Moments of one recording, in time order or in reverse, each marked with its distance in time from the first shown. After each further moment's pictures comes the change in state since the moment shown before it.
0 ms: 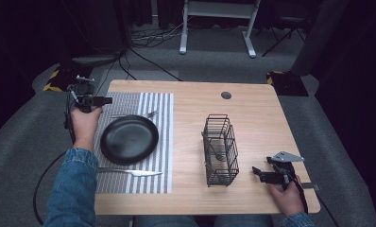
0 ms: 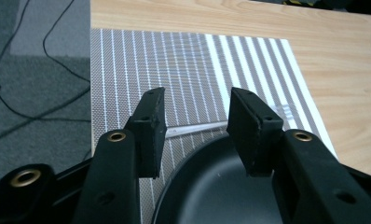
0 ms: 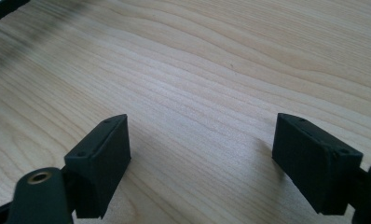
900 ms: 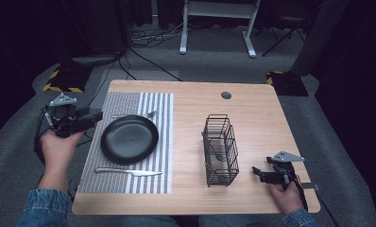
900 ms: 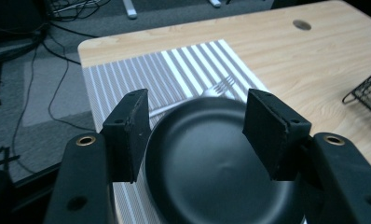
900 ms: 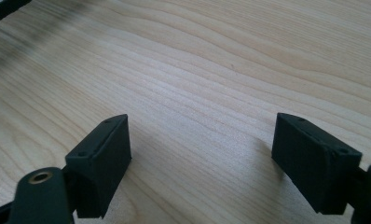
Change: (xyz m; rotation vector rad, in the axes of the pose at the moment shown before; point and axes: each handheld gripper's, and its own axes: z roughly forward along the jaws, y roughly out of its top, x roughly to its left) left arm -0.022 -0.070 -0.102 -0.159 -0.057 0.270; right arm 0.000 0.000 0.000 0.000 0.003 0.001
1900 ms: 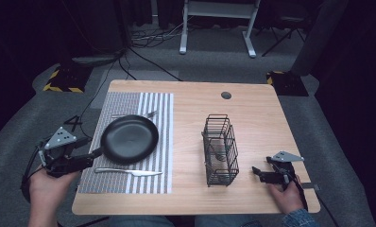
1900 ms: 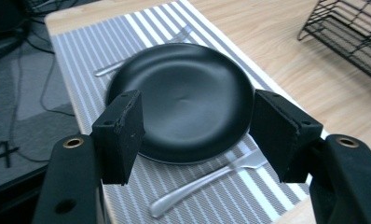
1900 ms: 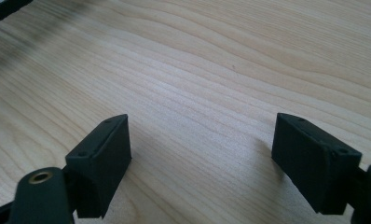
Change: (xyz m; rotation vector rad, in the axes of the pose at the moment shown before) left arm -0.053 -0.063 -0.049 0.031 -0.059 0.094; right arm 0.000 0.000 0.000 -0.001 0.003 -0.003
